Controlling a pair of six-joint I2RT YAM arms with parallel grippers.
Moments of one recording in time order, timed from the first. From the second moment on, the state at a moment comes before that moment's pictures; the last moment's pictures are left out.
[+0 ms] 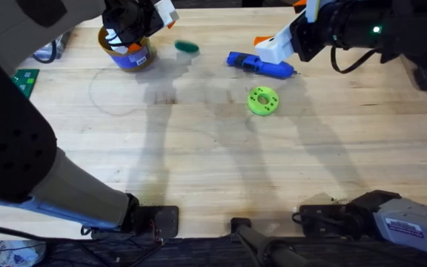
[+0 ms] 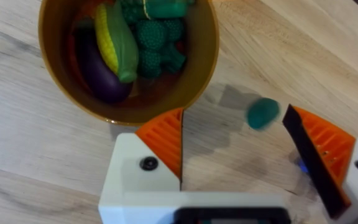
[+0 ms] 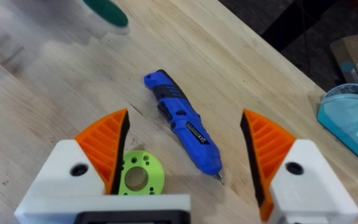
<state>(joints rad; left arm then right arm) -0.05 1.76 1.38 -0.58 -0.01 -0.59 0.36 1.29 1.09 -0.44 -0.08 -0.34</state>
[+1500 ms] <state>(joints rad) -0.13 1.95 1.38 -0.45 0.03 0.11 0.36 1.29 1.09 -0.47 -0.08 -0.34</state>
